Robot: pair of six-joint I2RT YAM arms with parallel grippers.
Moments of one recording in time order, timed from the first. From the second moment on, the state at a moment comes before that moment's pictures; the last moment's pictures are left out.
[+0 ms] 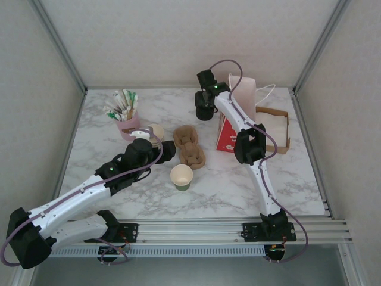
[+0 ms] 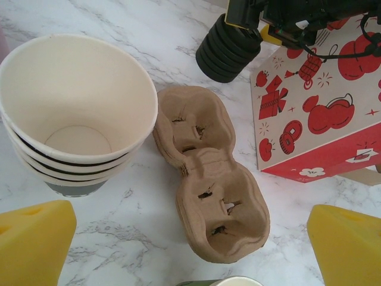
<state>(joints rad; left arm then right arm) -0.72 0.99 0.75 -0.30 -0.31 -0.72 0.47 2.57 2.55 -0.95 0.18 0.37</state>
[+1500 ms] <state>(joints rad) -0.34 2.17 1.87 -0.24 0.31 -0.74 0.45 2.53 2.50 -0.93 0.10 0.45</state>
